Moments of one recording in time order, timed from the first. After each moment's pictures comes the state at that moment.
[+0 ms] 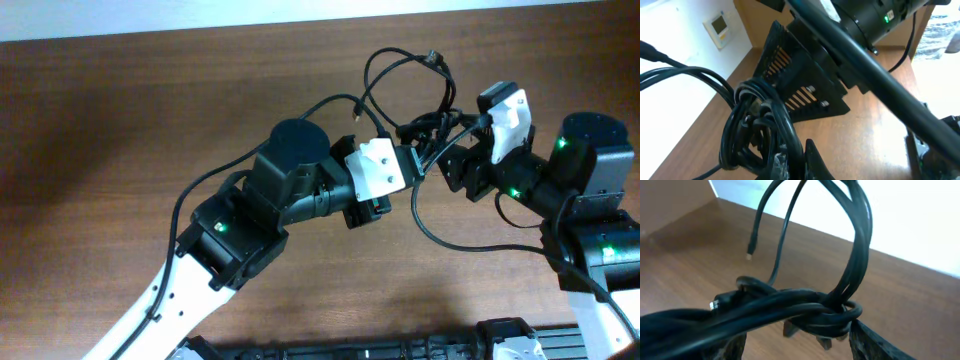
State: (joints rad) left arm -0.79 1.28 1.34 -0.42 0.45 0.37; right arm 0.04 0.95 1.13 -0.66 -0.54 -0.18
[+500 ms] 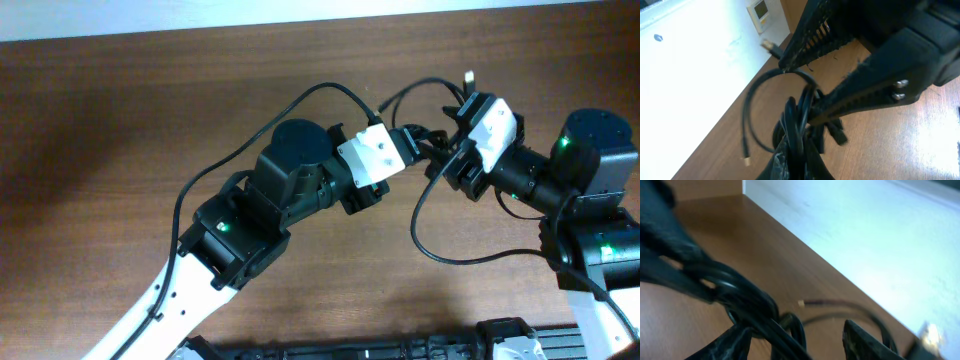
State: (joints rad) left arm -0.80 1.28 1.34 -0.41 0.23 0.37; right arm 0.05 0.95 1.13 -0.57 -0.68 -0.51
